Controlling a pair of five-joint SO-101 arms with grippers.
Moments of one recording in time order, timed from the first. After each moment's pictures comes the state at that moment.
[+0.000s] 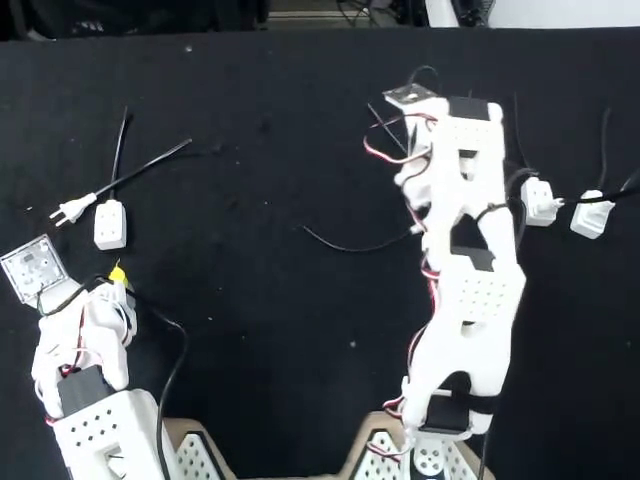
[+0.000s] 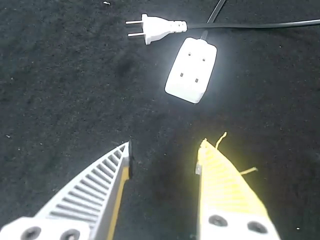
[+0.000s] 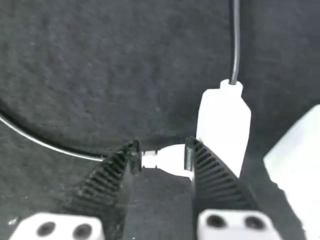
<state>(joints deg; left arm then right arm) -32.3 -91.3 91.2 46.3 2.8 6.5 41.0 -31.4 90.7 29.4</state>
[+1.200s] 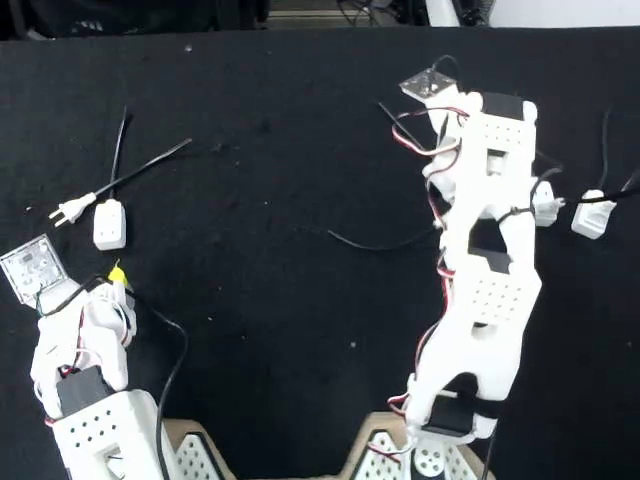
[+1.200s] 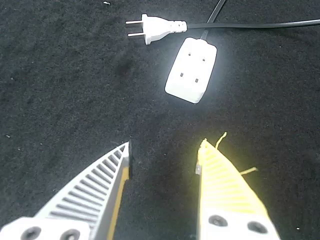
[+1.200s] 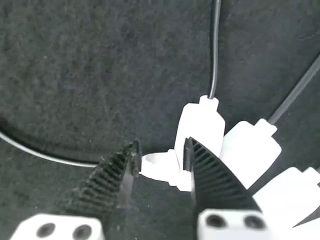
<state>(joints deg) -32.3 -91.3 91.2 46.3 2.8 11.7 41.0 -35.5 86.2 44.7</state>
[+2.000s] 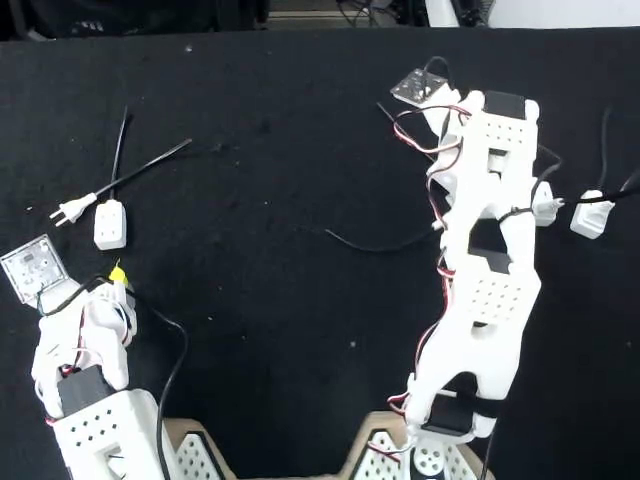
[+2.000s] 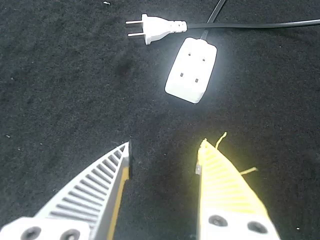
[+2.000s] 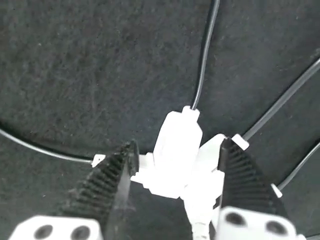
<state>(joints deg) -32.3 -91.3 91.2 46.3 2.8 11.8 41.0 -36.8 84.6 55.4</state>
